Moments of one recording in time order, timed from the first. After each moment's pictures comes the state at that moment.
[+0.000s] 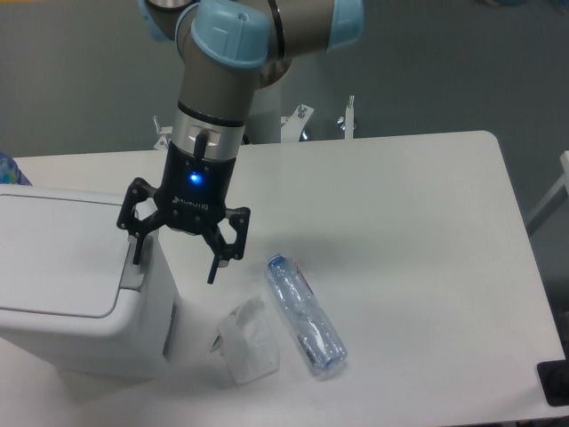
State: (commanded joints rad) arm 2.27 -1.75 -1.61 -0.83 1.13 0.30
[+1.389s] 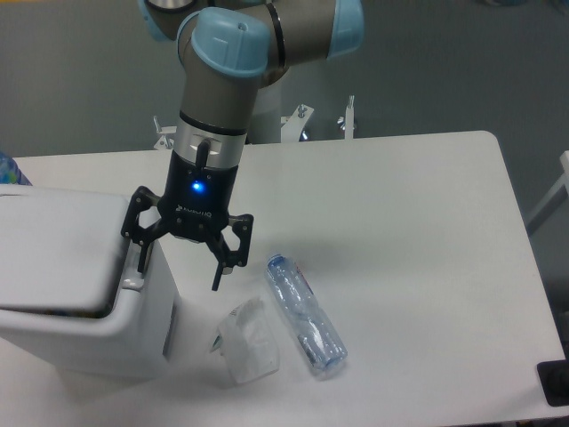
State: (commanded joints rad) arm 2.27 -1.77 -1.60 -0.81 1.14 0.30
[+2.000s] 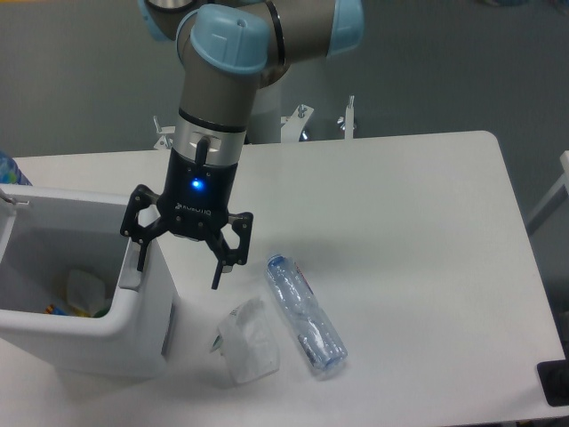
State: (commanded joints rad) arm 2.27 -1.76 -1.58 -0.81 1.14 0.30
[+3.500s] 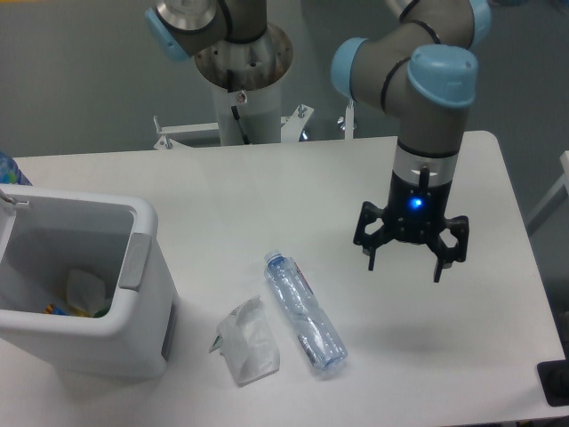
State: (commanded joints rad) arm 2.66 -1.90 -1.59 -0.94 1.36 1.06
